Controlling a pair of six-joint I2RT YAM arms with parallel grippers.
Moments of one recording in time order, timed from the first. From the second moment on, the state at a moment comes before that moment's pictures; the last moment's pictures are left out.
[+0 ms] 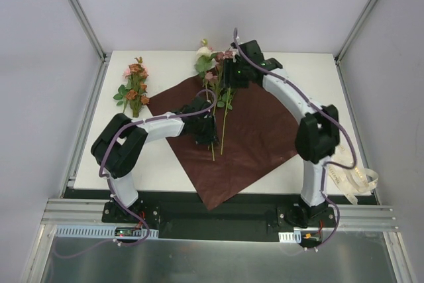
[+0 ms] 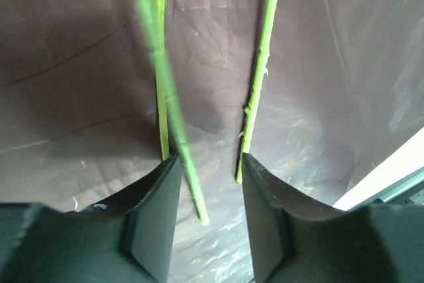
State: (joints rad) left arm -0.66 1.79 1.03 -0.27 0.23 -0.74; right arm 0.51 2.08 1.91 -0.64 -0.17 0.37
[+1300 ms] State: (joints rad) left arm -0.28 2.03 1.49 -0.42 0.20 -0.60; right arm 0.43 1.89 1.28 -0.53 -0.20 0.35
